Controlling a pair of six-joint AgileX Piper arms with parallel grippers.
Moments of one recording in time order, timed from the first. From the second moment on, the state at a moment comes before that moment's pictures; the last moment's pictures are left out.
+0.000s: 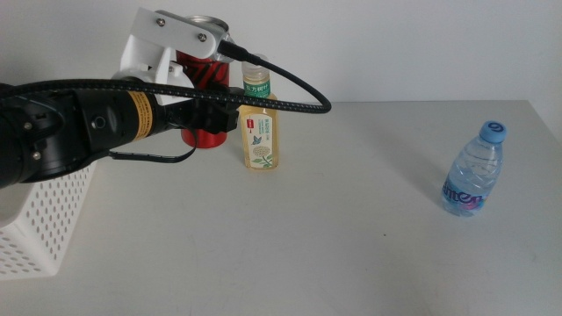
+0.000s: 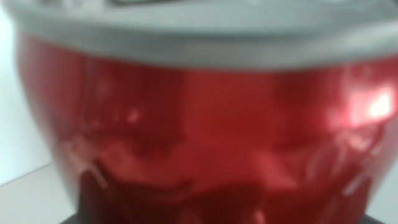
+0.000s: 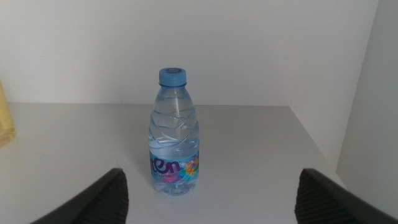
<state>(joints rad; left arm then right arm) -0.36 1.45 -0.94 1.27 -0.17 -1.19 -0.03 -0.01 0.03 0.07 0.10 -0.07</state>
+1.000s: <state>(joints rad) -0.09 1.49 -1.32 0.09 0.76 -0.03 -0.03 -0.01 0.03 0.07 0.10 -0.07</state>
